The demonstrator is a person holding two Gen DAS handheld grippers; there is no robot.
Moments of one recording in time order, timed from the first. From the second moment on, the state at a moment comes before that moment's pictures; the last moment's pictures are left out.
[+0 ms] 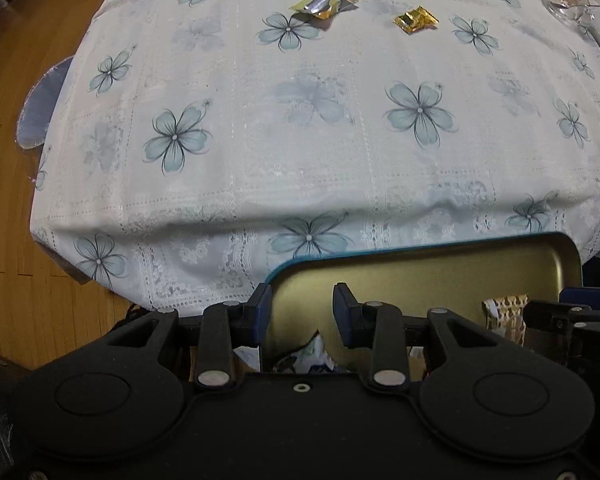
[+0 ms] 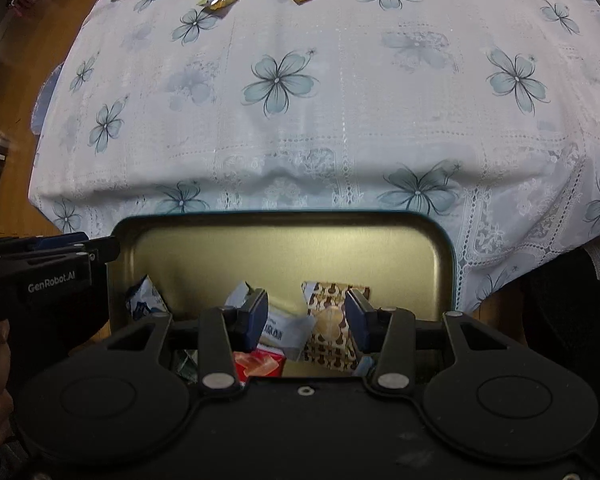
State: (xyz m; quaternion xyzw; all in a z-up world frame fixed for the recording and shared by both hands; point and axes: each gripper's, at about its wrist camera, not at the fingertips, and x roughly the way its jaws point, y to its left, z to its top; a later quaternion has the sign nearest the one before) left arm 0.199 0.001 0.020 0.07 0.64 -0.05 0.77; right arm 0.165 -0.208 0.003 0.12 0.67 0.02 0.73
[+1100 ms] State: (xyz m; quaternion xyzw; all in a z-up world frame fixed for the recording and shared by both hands) left arm 0.338 0.019 -0.015 -0.01 0.61 0.00 0.79; right arm 0.421 -0.232 -0.043 0.24 0.55 -0.09 0.79
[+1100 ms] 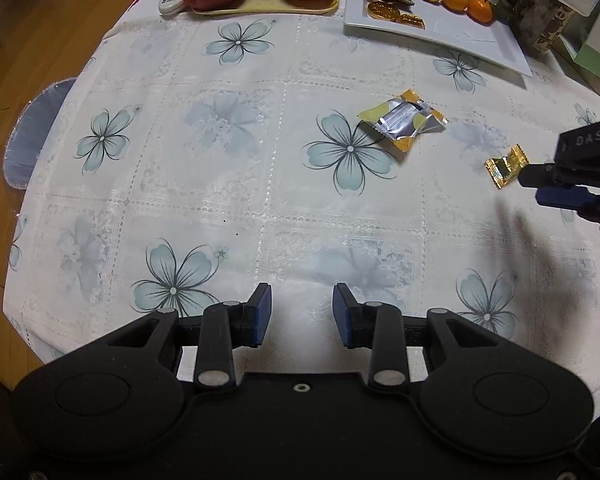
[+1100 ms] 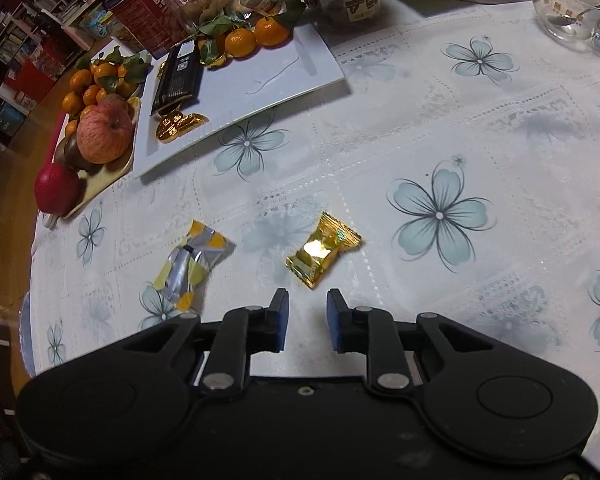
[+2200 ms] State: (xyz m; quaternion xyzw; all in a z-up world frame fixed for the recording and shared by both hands) left arm 0.340 0.037 -0.004 -0.05 0.61 -0.01 0.79; right arm 0.479 -0.221 -0.077 0.22 0.54 -0.20 0.78
